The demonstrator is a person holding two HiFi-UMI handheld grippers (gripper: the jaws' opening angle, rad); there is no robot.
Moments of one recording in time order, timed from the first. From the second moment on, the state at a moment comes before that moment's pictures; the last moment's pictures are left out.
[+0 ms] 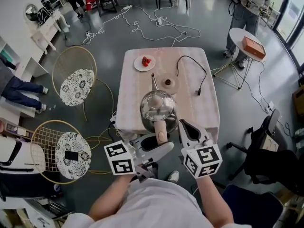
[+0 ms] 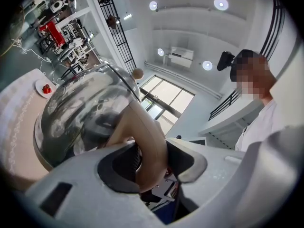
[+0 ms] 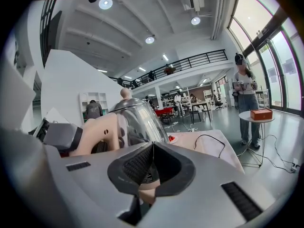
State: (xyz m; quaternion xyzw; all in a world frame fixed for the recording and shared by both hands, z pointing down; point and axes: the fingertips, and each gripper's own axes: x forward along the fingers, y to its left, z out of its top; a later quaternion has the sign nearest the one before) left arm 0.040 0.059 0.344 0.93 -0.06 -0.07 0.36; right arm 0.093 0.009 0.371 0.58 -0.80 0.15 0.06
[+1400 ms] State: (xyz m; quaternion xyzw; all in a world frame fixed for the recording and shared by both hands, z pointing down) left arm 0.003 -0.066 0.377 0.92 -0.01 -0.07 0.38; right arm 0.050 -0.101 0.380 0.61 -0.77 0.13 0.12
